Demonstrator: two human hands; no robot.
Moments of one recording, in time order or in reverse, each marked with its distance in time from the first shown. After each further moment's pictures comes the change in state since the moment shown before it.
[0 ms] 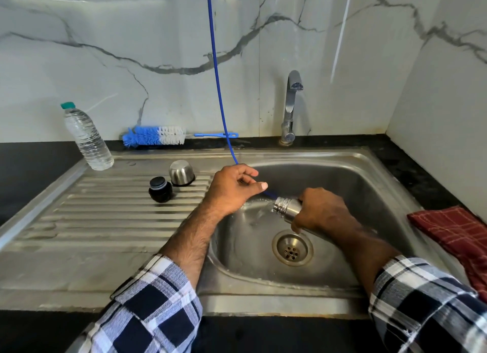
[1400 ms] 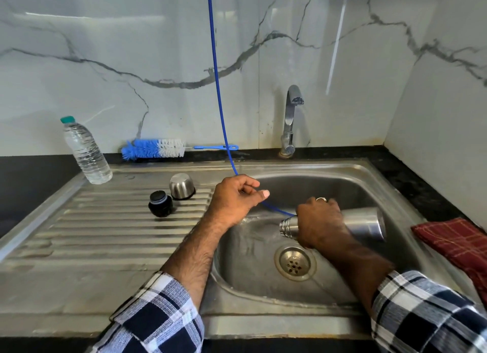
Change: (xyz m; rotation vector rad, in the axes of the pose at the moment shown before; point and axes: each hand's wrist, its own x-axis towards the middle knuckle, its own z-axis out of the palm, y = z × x) left_hand 0.006 0.001 0.002 -0.132 0.032 -0.020; right_hand -0.014 -0.018 0.000 -0.366 0.162 -0.073
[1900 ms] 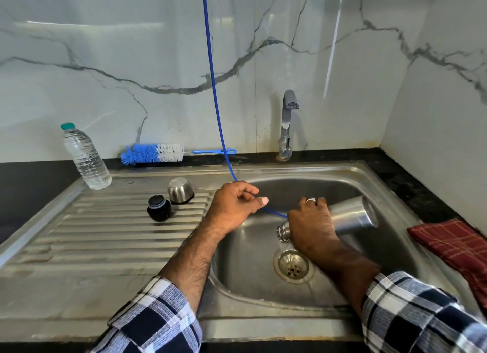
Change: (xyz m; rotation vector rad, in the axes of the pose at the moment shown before) left_hand -0.008 0.005 0.002 0.022 -0.049 -0.023; right_hand 0.002 -0.012 0.008 -0.151 0.048 -0.031
